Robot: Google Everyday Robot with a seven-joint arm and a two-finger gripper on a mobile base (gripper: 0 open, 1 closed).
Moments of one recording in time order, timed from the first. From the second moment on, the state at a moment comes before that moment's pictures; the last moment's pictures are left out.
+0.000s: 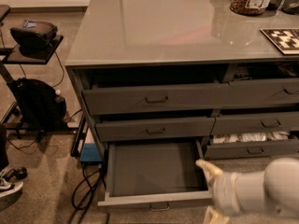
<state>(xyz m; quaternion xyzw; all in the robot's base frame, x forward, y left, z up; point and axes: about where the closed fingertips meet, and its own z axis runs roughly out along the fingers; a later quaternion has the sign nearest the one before) 0.346 -0.144 0.636 -0.63 0.70 0.13 0.30</state>
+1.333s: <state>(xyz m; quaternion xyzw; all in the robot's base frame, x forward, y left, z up) 0.303 -0.106 0.394 -0.57 0.76 0.19 0.24</state>
